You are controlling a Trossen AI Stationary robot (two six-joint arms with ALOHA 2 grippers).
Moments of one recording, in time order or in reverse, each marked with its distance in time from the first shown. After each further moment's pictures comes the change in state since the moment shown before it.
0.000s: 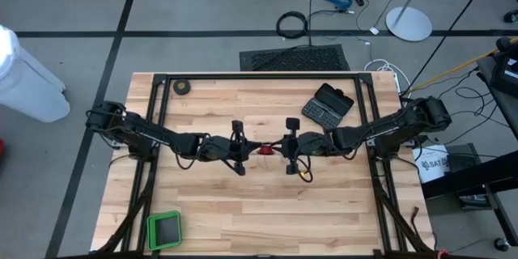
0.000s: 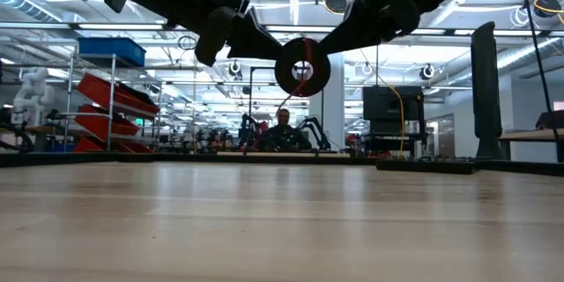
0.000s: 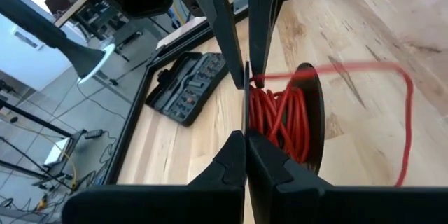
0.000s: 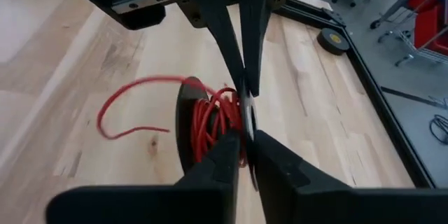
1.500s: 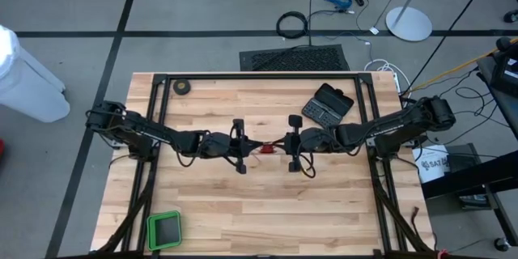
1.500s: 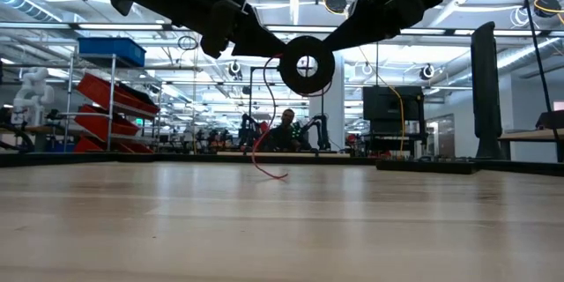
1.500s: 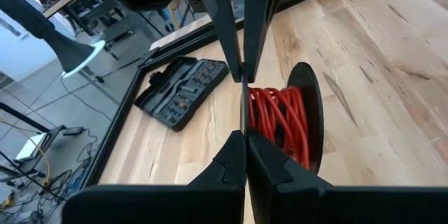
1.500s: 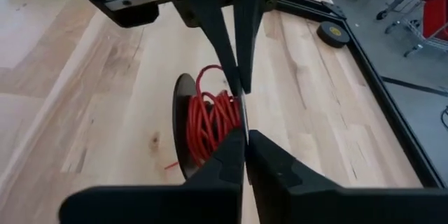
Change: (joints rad) left arm 0.023 -0.003 0.001 0.018 0.063 -0.076; right arm -0.035 -0.042 -0.001 -0.053 -0.039 0.033
